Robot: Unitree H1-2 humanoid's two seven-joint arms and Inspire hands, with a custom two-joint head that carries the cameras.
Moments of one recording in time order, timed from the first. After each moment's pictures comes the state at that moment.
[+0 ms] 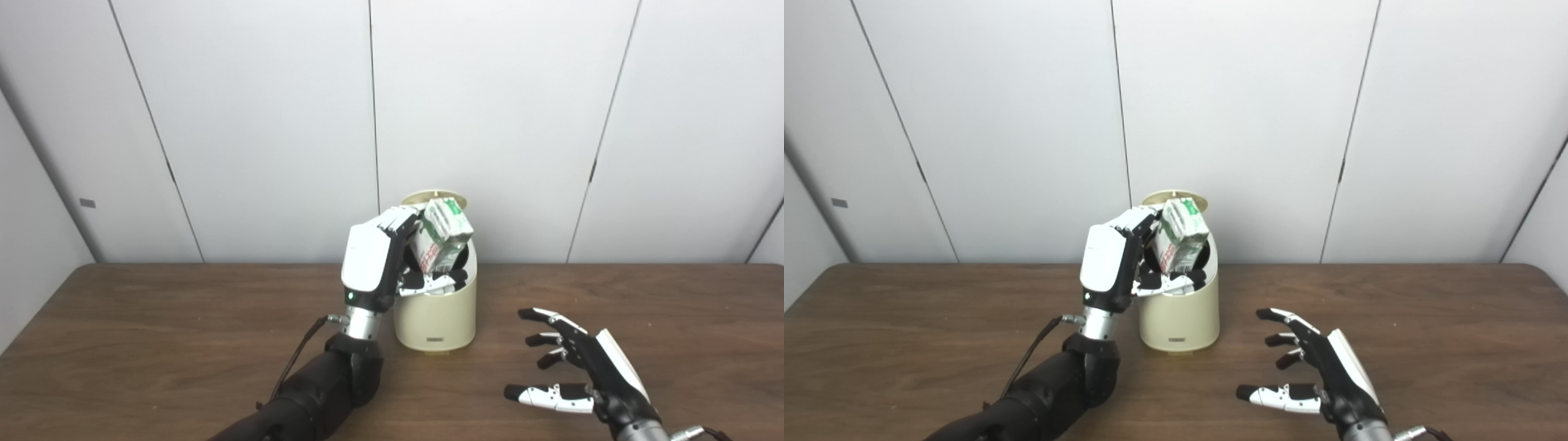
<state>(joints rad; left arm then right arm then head) -0.91 0.05 -0.76 1.19 0.55 -0.49 1.16 -0.10 -0.22 0.09 -0.27 -0.33 0.22 0.10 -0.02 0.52</state>
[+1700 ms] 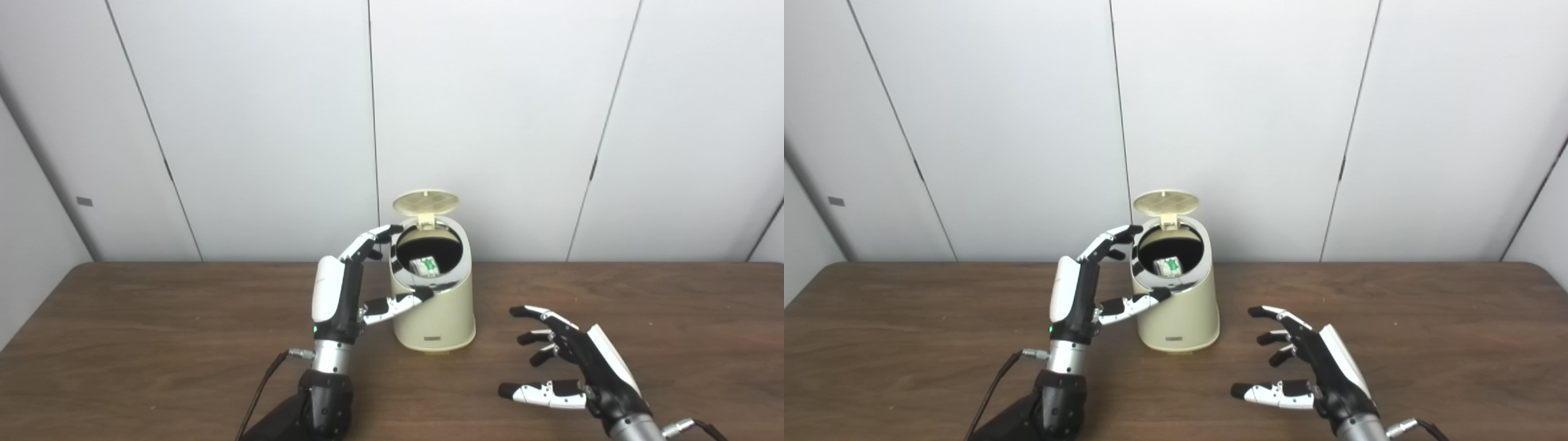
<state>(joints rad) -0.67 0.20 -0.73 0.66 0.25 -0.46 0.87 -0.12 -0.22 0.10 -0.23 -0.33 0.18 0.10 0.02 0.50</state>
